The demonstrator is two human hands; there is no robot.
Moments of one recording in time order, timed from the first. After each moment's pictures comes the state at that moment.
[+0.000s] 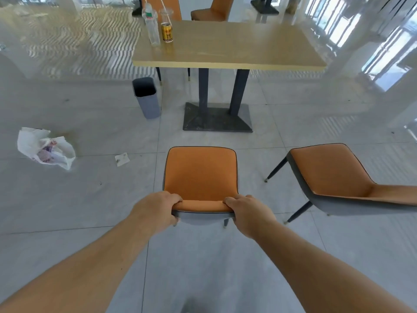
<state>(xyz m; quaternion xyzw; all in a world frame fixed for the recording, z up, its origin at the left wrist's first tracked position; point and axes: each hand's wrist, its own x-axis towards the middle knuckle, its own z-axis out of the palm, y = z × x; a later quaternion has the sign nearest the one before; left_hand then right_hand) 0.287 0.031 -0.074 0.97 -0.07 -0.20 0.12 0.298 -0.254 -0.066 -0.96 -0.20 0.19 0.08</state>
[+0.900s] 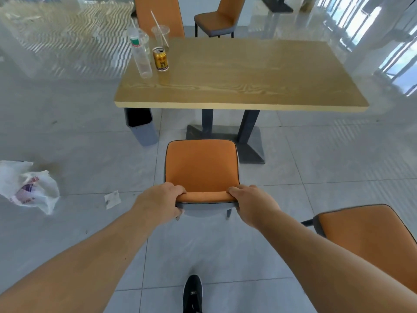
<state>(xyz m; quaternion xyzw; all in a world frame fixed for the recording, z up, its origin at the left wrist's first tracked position) 0.699 0.049 -0.063 0.97 -0.07 -0.19 0.10 0.722 -0.228 -0.073 -0.96 -0.19 0.19 0.06</state>
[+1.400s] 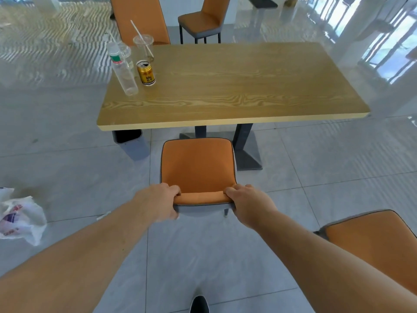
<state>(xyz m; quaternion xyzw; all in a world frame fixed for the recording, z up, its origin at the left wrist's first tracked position) 0.834 0.068 -0.048 0.95 -0.06 -0.31 0.01 0.823 -0.200 -0.073 -0.97 -0.17 0.19 0.06</state>
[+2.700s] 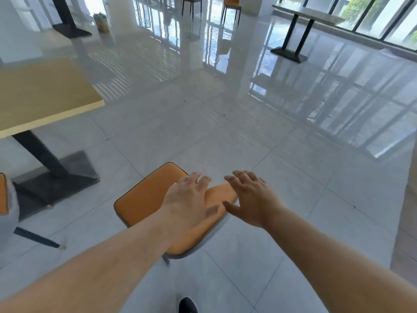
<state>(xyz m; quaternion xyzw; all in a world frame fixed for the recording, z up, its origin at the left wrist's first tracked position) 0.454 -0.767 0.029 0.89 -0.42 -0.15 0.08 0.334 -0.943 0.031 -0.99 0.13 0.05 0.06</state>
